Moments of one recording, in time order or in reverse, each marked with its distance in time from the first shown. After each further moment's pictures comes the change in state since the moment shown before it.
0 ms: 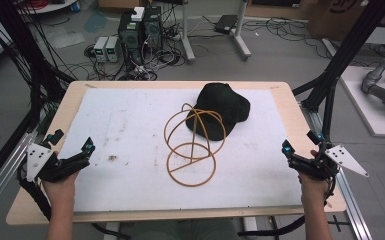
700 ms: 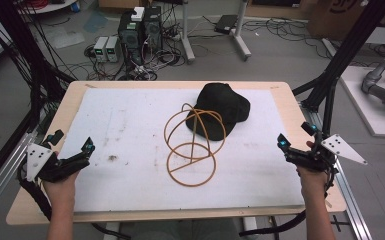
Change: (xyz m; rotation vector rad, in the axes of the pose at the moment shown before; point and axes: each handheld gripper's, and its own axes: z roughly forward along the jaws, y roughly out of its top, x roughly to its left) left arm 0.000 -0.001 0.000 0.000 0.004 -0.012; right arm 0.007 0.022 0.019 0.024 0.095 -0.038
